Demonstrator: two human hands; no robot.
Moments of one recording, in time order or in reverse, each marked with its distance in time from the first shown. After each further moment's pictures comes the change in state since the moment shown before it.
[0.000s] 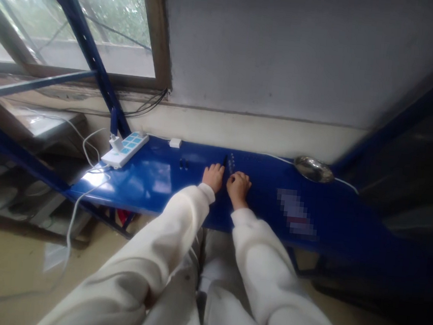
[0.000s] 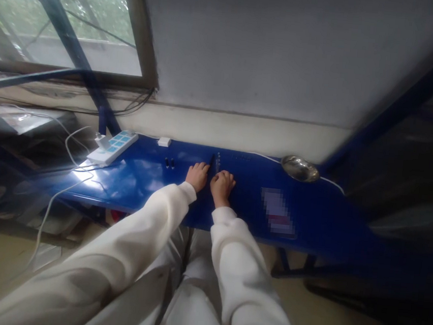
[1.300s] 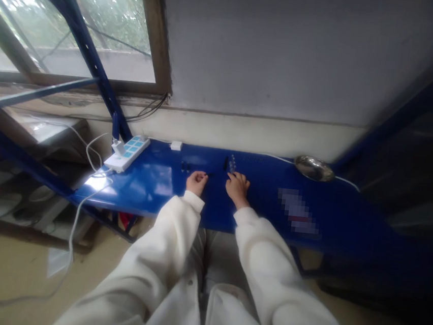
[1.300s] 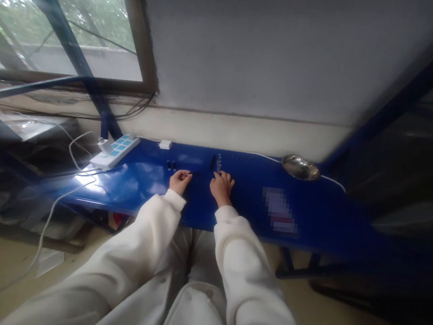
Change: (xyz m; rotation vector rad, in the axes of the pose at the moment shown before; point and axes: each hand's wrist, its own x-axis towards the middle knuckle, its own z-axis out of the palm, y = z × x) left_hand -0.033 -0.049 0.020 -1.242 0.444 -0.485; right_hand 0.001 -0.003 0.003 -0.097 -0.171 -0.076
